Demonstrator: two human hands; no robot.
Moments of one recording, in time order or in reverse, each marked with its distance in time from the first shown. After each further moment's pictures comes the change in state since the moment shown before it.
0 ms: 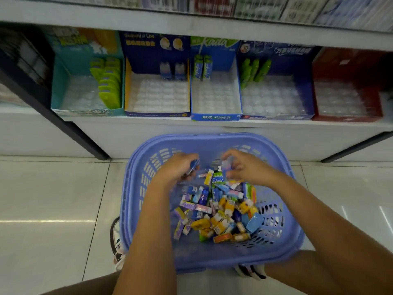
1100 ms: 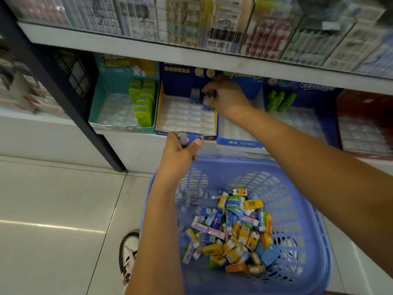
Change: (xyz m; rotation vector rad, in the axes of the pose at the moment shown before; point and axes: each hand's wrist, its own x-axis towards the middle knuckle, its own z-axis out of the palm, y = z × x) left_hand -0.037 0.054 -0.053 -0.272 0.284 0.486; right_hand 0.113 -0.201 -0.076 -0.520 0.474 -0.332
